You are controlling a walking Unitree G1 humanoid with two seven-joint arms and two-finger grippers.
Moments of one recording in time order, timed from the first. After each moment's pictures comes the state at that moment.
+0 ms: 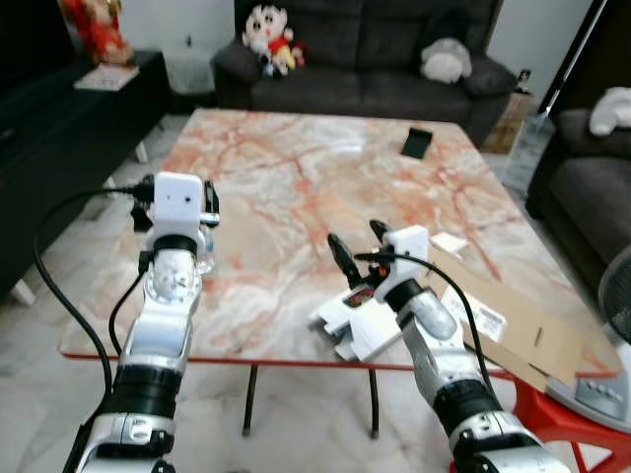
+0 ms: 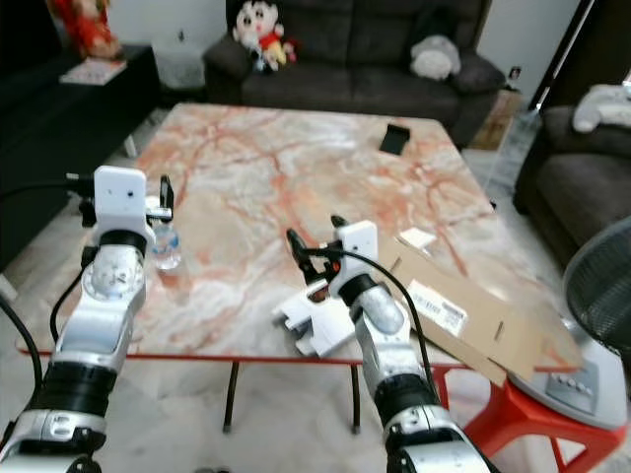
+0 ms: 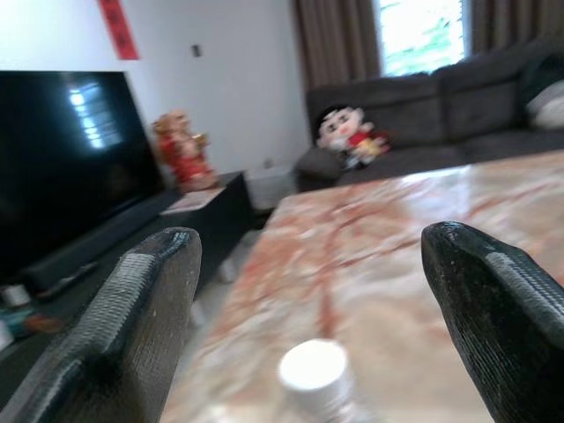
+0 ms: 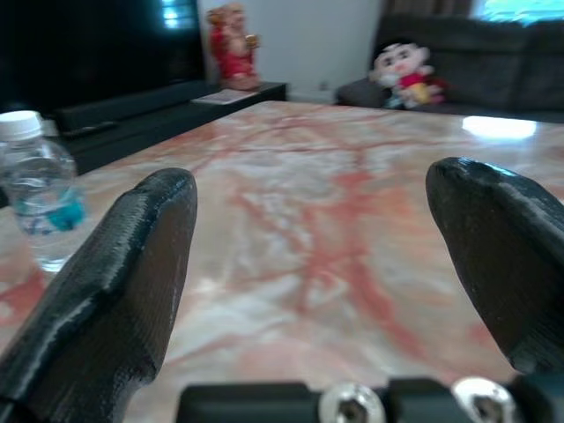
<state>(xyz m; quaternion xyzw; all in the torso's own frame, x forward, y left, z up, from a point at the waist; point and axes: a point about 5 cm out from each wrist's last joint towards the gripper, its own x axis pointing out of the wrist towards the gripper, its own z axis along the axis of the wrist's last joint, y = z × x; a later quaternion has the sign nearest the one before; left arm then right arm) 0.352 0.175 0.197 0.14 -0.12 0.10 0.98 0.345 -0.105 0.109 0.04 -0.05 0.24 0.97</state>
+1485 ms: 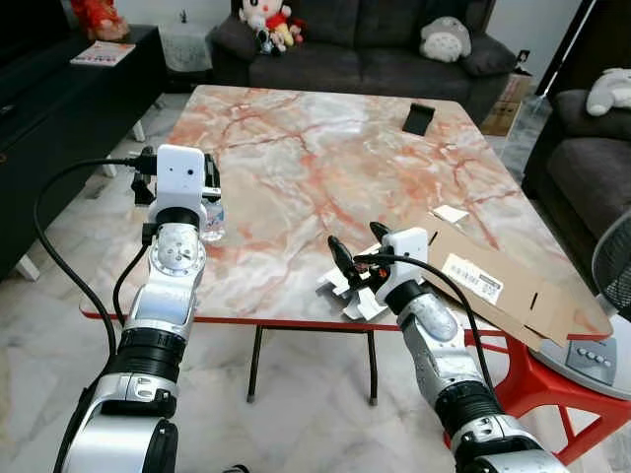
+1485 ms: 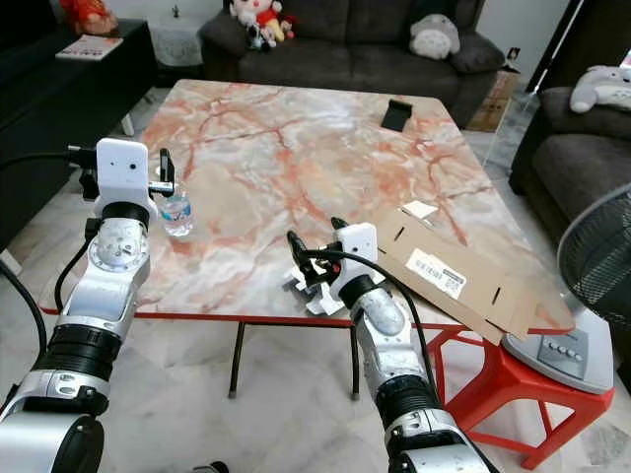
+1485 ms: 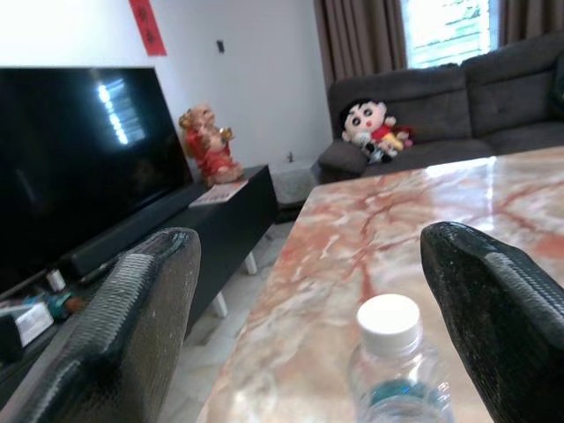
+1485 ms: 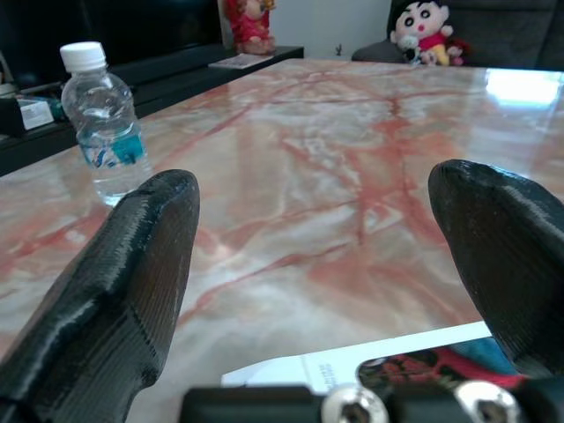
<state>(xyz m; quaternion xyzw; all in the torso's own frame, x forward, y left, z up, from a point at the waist) 0.368 0.177 0.215 0.14 -0.15 0.12 0.97 0.343 -0.102 0.107 0.04 -0.04 0.25 0.97</state>
